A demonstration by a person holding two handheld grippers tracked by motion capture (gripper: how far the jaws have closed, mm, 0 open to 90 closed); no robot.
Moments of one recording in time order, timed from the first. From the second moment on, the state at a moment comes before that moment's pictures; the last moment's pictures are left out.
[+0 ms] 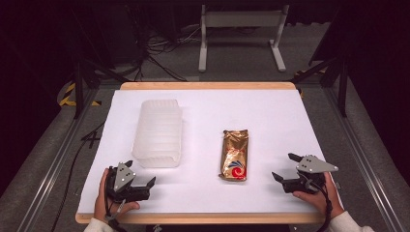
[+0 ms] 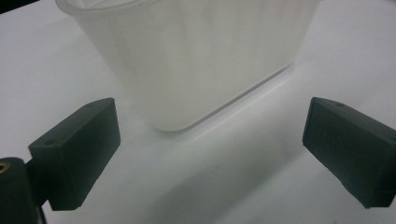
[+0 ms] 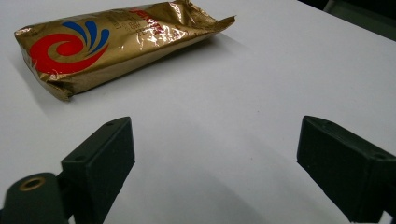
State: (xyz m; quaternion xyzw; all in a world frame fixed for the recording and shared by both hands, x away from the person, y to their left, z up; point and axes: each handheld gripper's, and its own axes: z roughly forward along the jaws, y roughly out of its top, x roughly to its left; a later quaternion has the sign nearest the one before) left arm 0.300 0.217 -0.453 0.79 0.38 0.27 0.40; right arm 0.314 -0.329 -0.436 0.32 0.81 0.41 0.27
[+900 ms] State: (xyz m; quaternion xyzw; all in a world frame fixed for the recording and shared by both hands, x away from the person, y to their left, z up) left arm 0.286 0.224 -0.455 0.79 0.38 0.28 0.39; right arm 0.369 -0.310 -0.412 0.34 0.81 0.43 0.21
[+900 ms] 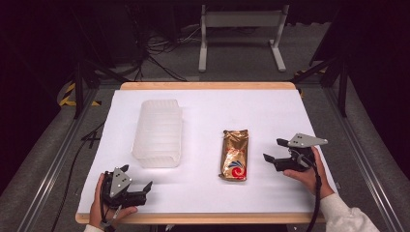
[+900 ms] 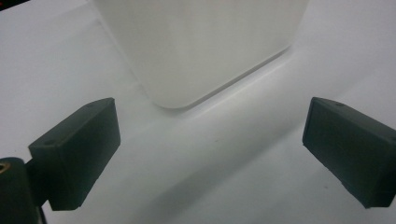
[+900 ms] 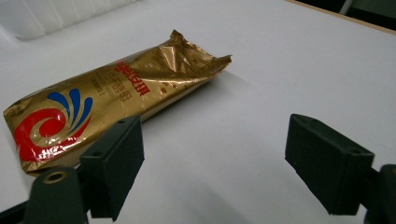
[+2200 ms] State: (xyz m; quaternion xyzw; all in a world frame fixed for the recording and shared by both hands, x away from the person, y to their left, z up) left arm 0.288 0.222 -0.455 0.79 0.38 0.28 0.39; right arm 0.477 -0.233 -0.437 0.42 0.82 0.38 0.06
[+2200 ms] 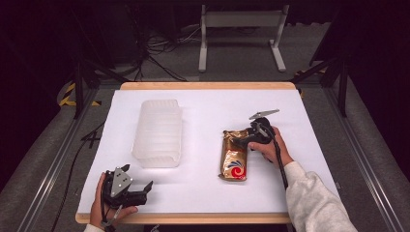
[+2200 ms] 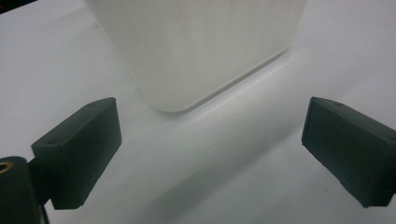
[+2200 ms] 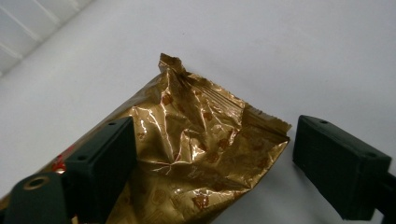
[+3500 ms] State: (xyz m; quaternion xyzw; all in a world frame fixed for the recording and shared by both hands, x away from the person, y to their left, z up) left arm 0.288 0.221 -0.456 0.79 0.38 0.28 0.39; right arm 0.463 -0.244 -0.388 0.39 0.82 0.42 0.07
